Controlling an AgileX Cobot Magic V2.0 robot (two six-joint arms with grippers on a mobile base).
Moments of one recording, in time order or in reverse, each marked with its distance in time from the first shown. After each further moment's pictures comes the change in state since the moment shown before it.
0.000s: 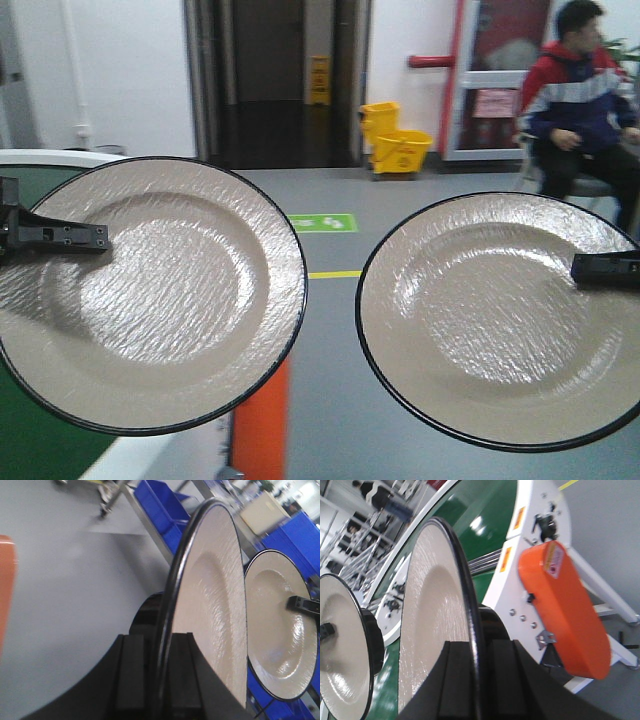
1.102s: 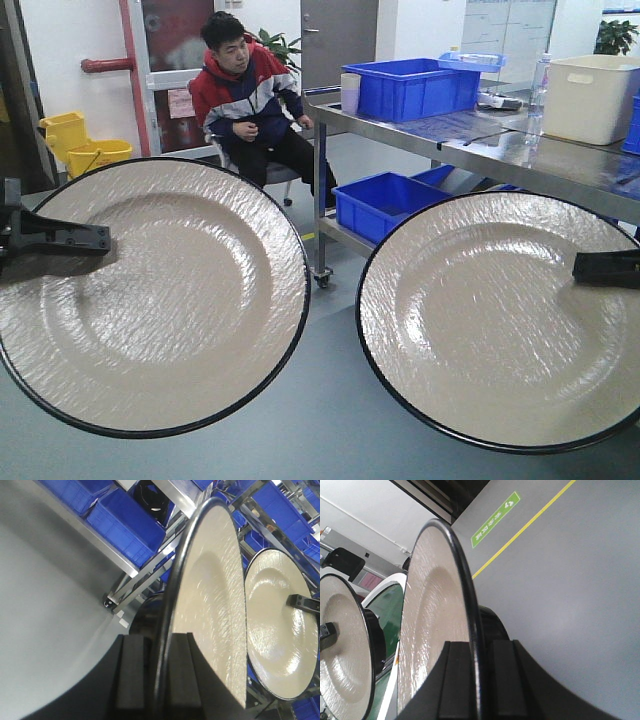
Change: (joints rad) left arm 0.000 0.000 0.000 0.000 0.003 0.000; right arm 0.000 -0.008 0.000 -0.002 0.004 0.000
